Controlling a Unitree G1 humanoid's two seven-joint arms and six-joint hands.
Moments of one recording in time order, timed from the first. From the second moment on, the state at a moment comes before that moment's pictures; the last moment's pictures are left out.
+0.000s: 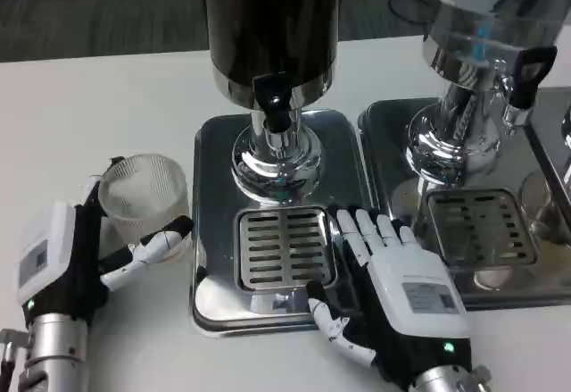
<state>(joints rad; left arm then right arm) -0.26 0.39 -0.17 0.99 0.48 -0.55 0.63 0.11 -0.18 0.54 0.07 -0.98 0.17 -0.34</state>
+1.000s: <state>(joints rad) -0.27 0.38 -0.22 1.05 0.56 -0.59 0.81 0.11 -0.19 0.53 0.07 -0.97 0.17 -0.34</state>
